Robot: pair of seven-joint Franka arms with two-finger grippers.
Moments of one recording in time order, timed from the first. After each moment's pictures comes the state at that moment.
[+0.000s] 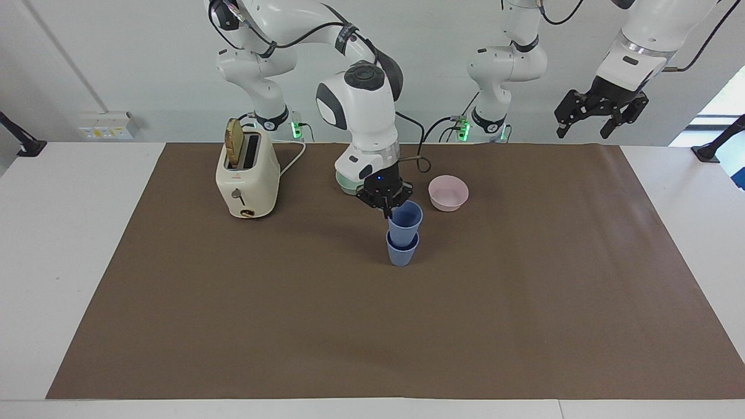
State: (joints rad) left arm -0.04 -0.09 -0.05 -1.56 -0.02 1.46 -0.04; right arm 0.33 0.33 0.29 -1.62 -0.06 2.13 0.70
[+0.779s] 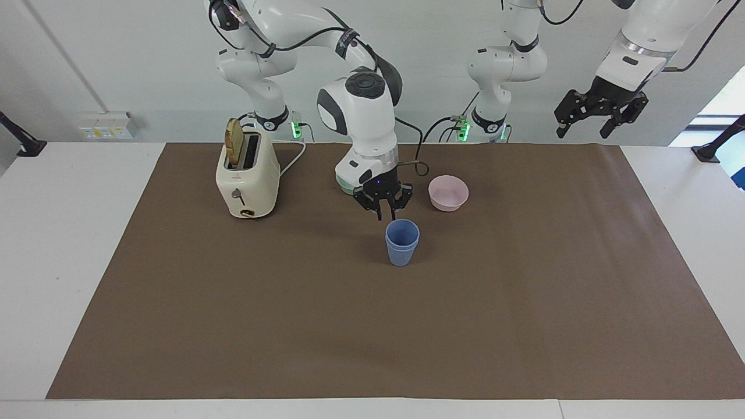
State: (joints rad) left arm -0.04 -0.09 -0.05 -1.56 -0.03 1.45 -0.04; right arm 0.32 0.32 0.29 -1.64 -0.06 2.14 0.70
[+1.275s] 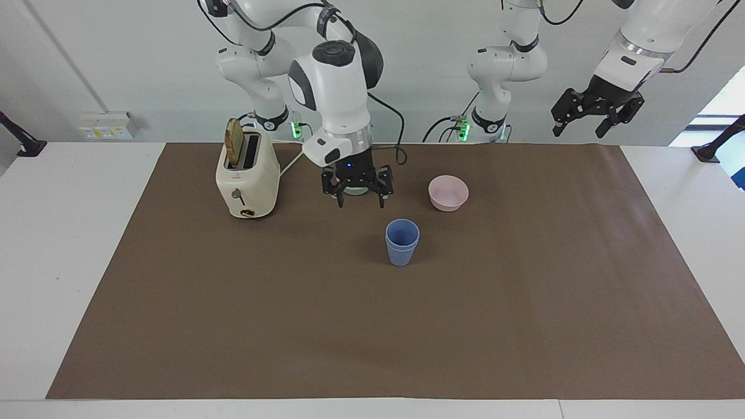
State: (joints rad) left arm -0.04 -0.09 -0.05 -1.56 -0.05 1.44 -0.04; right arm 0.19 0.16 0.29 -1.63 -0.06 1.97 0.64
